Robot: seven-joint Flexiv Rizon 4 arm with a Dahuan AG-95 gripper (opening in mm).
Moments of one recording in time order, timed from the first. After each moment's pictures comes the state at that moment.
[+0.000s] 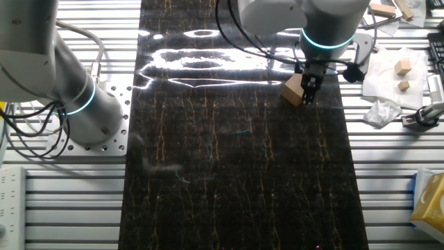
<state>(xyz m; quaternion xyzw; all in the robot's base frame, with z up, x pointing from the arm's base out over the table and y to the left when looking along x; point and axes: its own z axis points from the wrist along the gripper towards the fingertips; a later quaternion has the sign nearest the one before) 0.607 0.096 0.036 0.13 0.99 0.09 0.07</state>
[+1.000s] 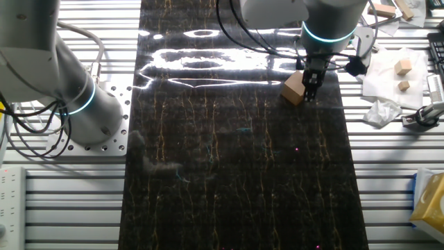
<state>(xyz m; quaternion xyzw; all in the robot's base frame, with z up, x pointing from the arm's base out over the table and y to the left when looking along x) 0.608 0.098 0.037 0.10 0.99 0.06 0.07</state>
